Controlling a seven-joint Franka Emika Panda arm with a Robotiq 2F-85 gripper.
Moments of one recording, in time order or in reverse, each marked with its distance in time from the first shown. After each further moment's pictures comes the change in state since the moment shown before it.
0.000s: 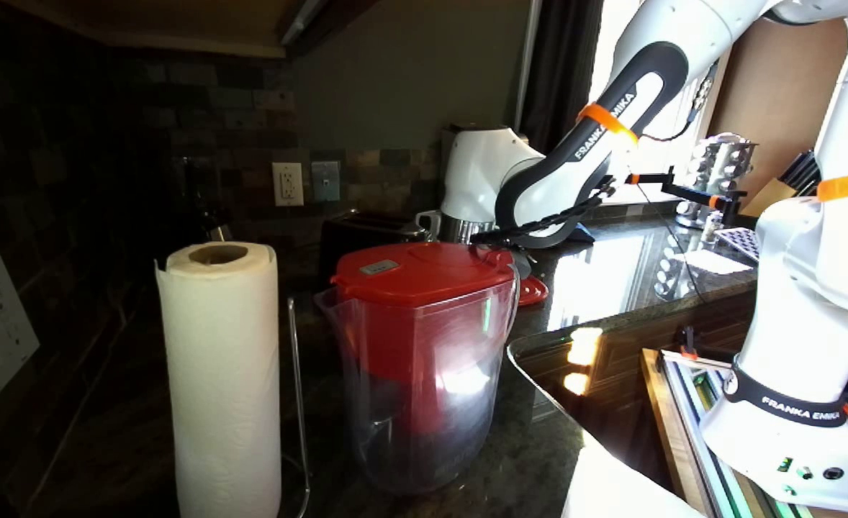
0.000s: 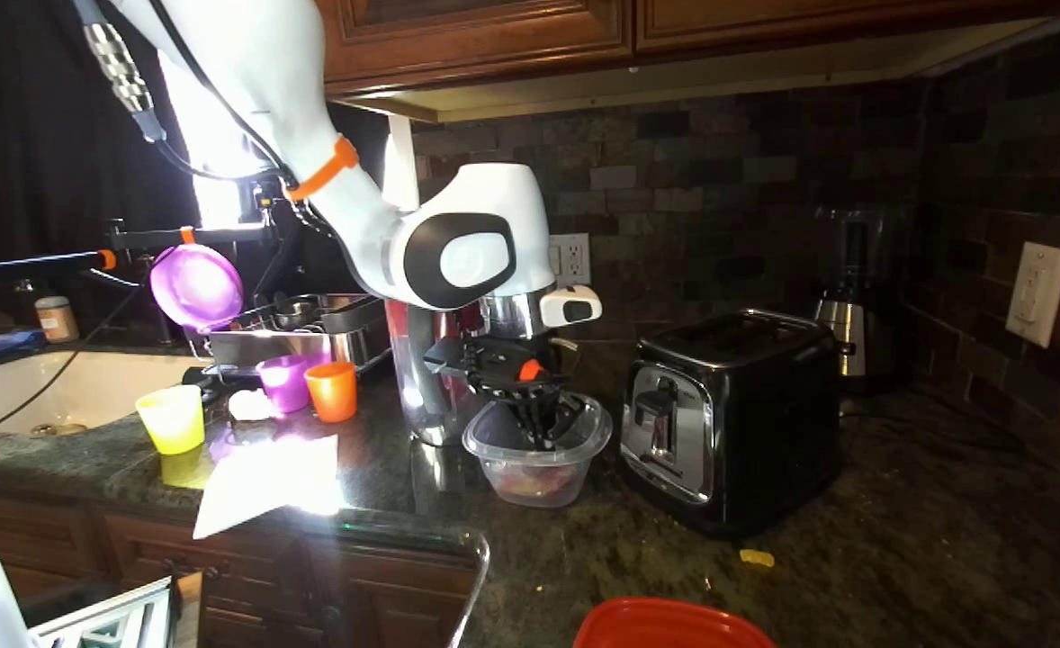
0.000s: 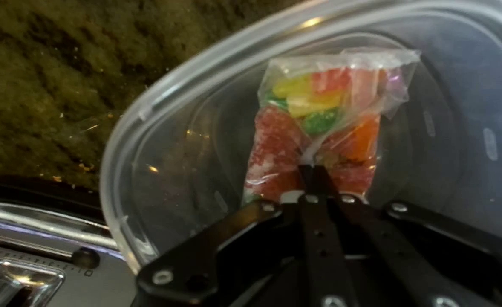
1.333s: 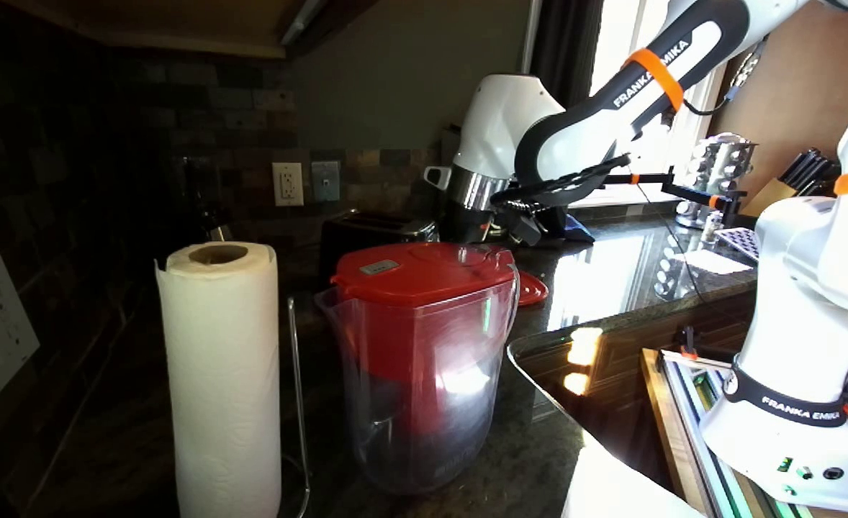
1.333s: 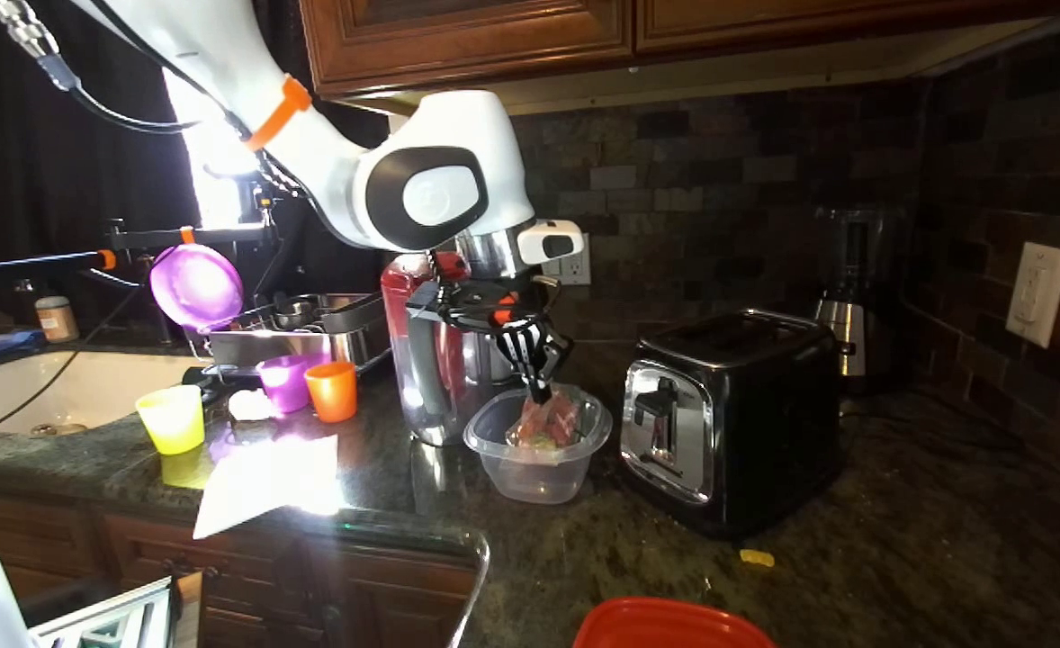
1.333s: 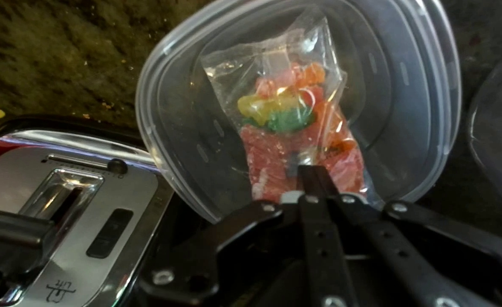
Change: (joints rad) arm 0.009 -0.177 0.020 -0.029 0.059 -0.029 0.028
